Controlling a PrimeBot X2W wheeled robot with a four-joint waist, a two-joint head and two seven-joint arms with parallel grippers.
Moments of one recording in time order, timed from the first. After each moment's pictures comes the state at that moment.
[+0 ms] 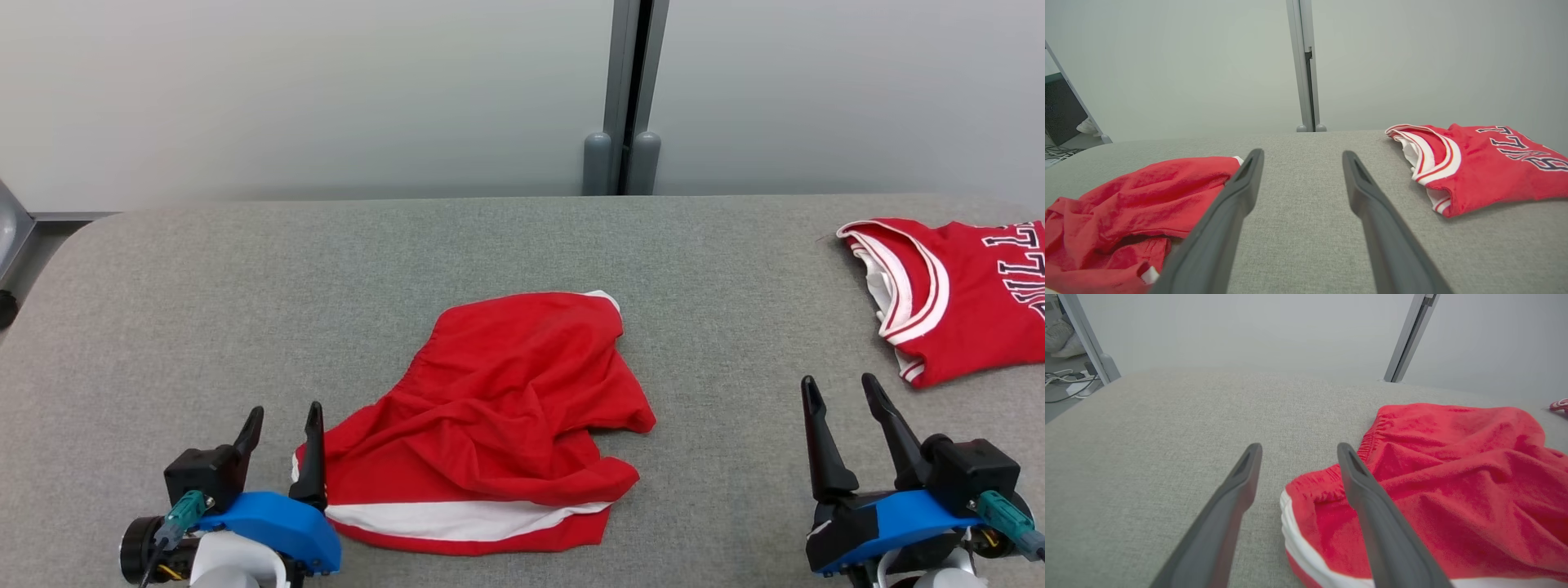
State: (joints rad) left arm -0.23 0.29 -0.44 0.57 -0.60 0.07 -0.26; right arm -0.07 -0.05 -0.05 0.20 0.16 0.13 -0.17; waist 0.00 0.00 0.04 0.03
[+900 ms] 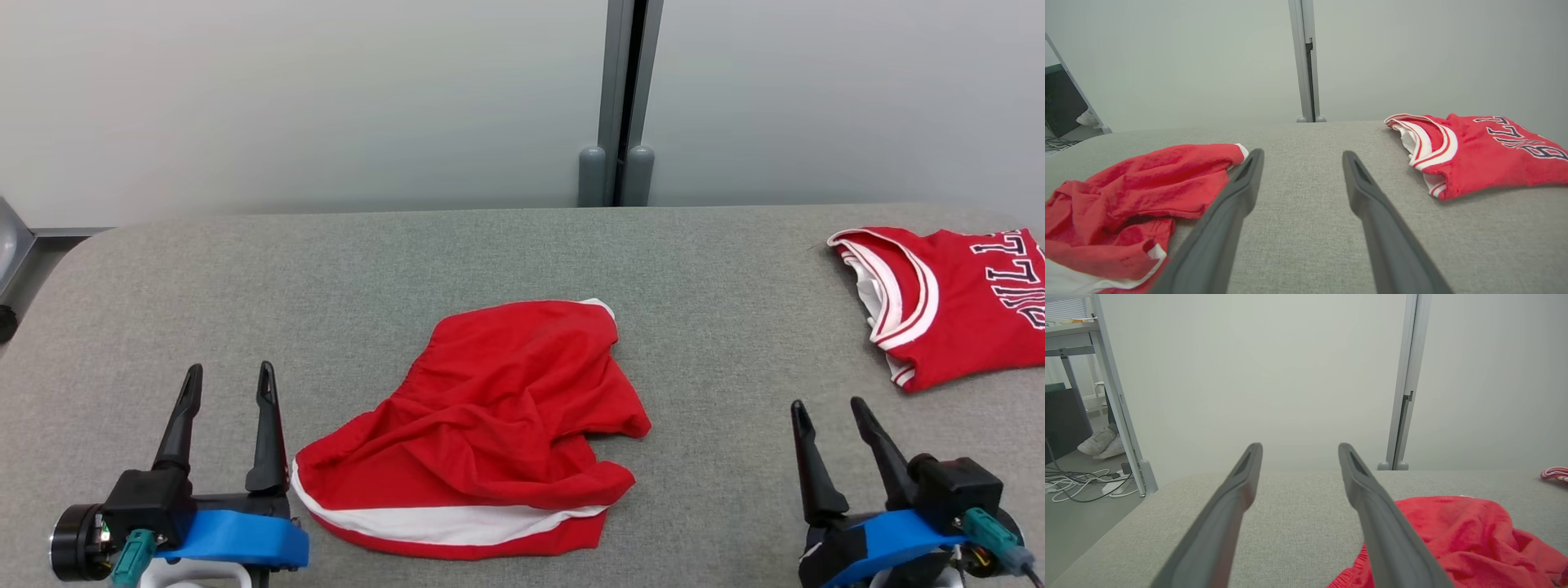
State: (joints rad) left arm -0.05 0.23 -0.14 0.16 -0.26 0.04 -0.26; right arm -0.03 -0.05 -0.04 0.21 0.15 0.13 -0.17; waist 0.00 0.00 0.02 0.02
